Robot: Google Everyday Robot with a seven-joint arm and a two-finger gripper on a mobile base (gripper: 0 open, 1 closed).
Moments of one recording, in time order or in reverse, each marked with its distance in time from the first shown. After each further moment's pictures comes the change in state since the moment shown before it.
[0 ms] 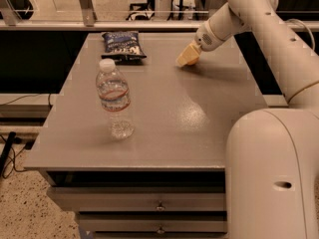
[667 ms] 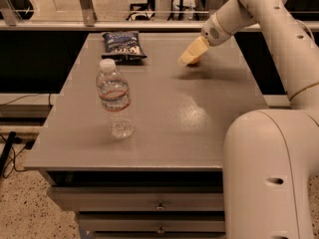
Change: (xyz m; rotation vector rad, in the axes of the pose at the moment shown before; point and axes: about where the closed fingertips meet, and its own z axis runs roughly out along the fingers) arm 0.000 -0.005 -0.023 -0.004 0.006 -0.005
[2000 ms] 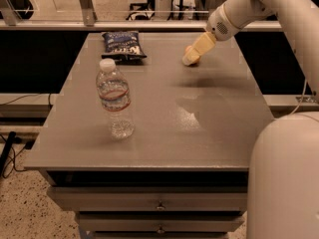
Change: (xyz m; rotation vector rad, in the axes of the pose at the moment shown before) arm -0.004 0.023 -0.041 0.037 -0.021 -0.103
